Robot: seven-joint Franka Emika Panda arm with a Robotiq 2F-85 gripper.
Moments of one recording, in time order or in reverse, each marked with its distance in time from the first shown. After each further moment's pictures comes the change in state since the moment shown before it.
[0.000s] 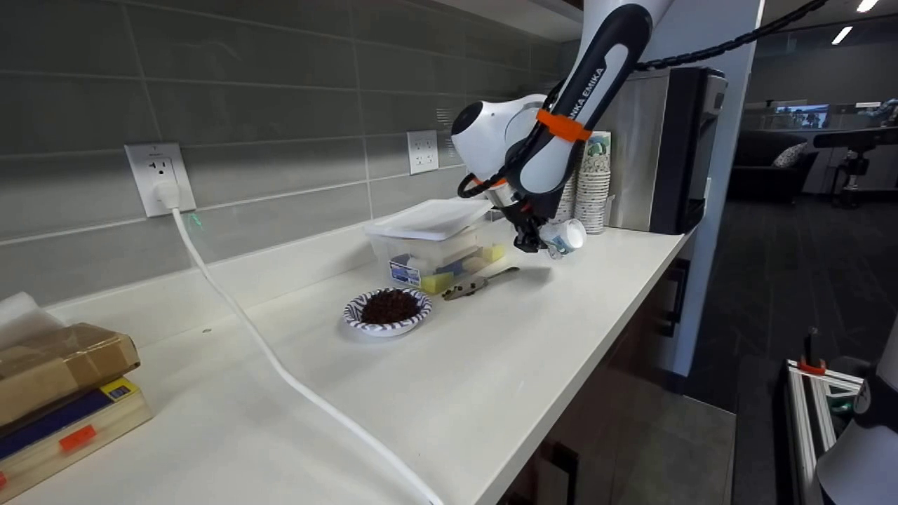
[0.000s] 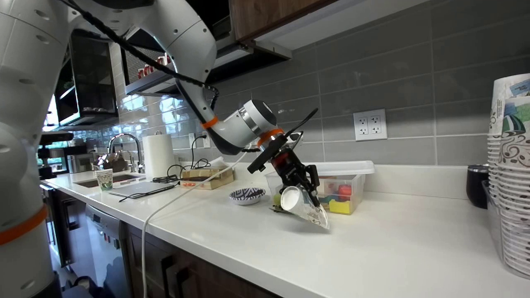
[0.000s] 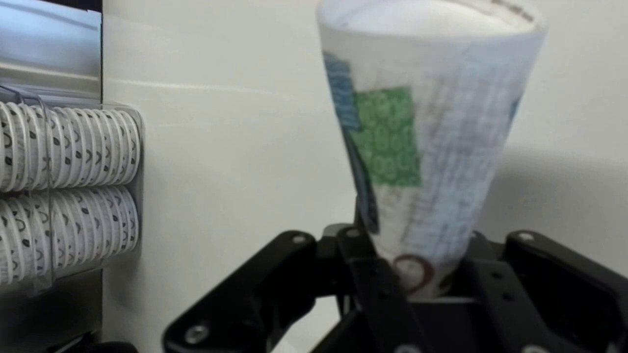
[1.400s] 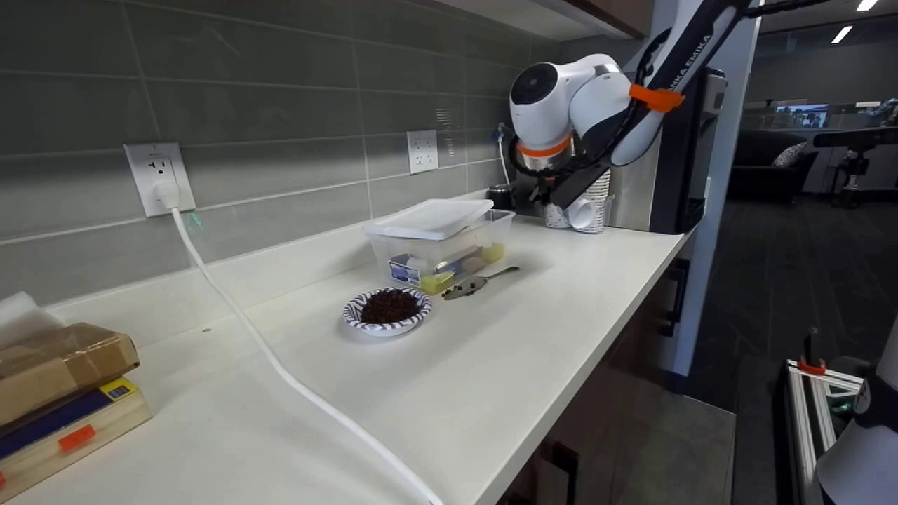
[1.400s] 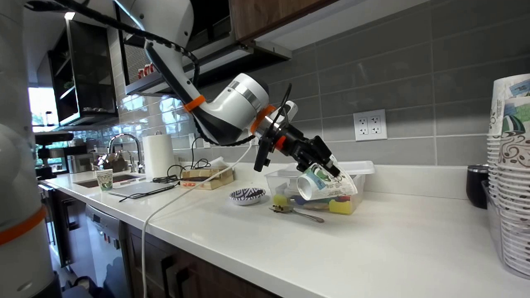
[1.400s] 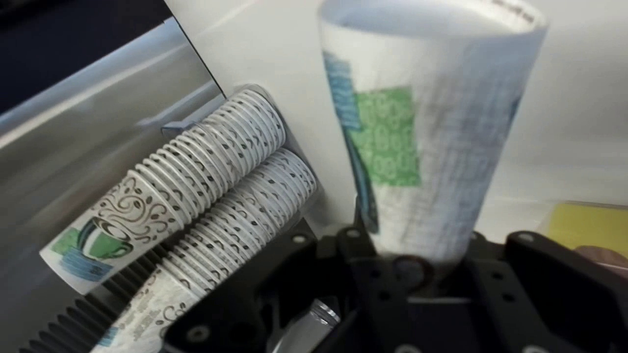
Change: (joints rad) arm -0.057 -0.246 -0.087 -0.193 -0.504 0.225 0.799
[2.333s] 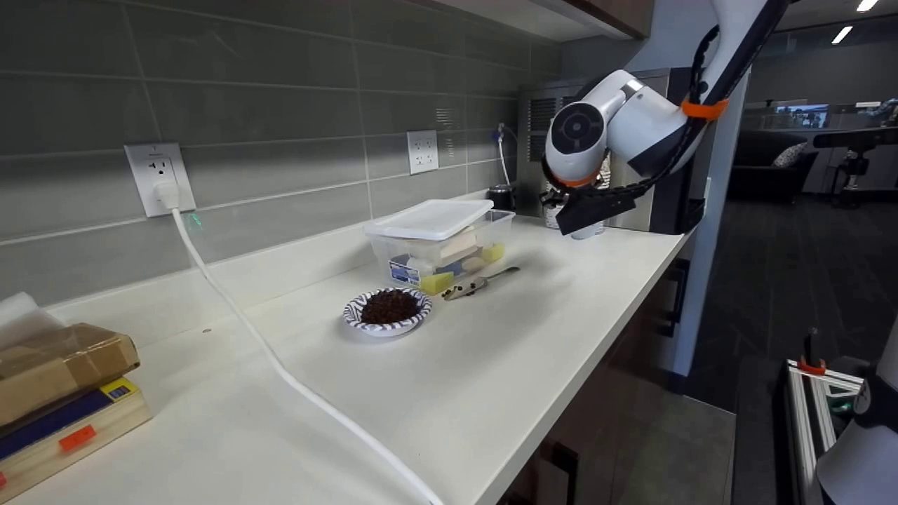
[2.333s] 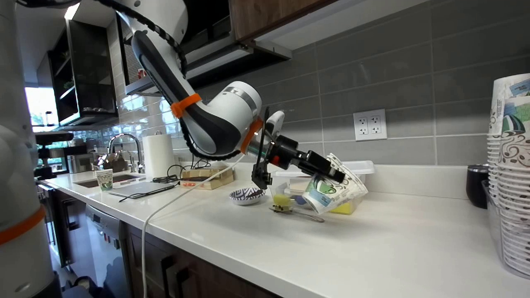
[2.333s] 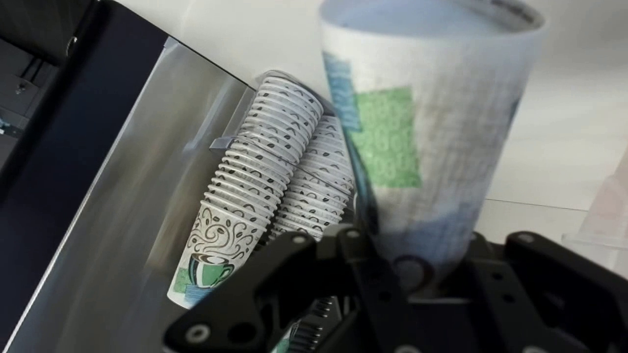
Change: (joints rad) arm -0.034 -0.030 -0.002 -0.118 -0.494 -0.030 0.818
